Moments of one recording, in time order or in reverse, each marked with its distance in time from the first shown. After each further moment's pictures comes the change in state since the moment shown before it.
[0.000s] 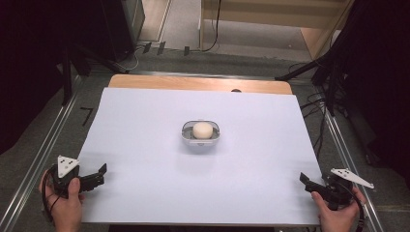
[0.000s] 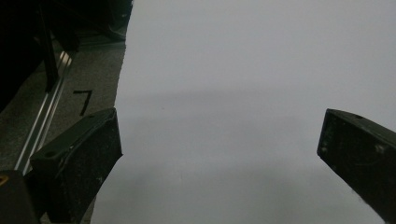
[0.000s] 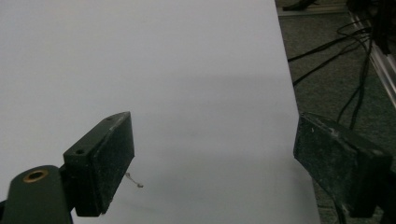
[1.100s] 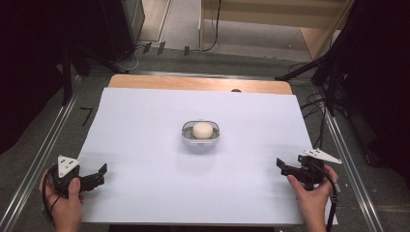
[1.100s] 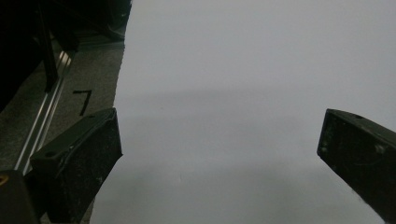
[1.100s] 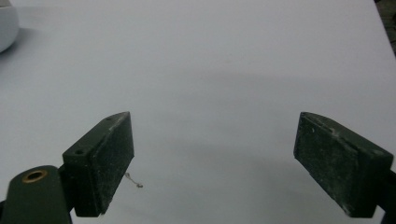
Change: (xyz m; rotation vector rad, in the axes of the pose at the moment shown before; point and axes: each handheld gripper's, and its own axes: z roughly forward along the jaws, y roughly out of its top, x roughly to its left) left arm 0.000 0.000 0.000 0.006 -0.003 0.007; right arm 0.058 0.037 0.038 0.024 0.083 -0.086
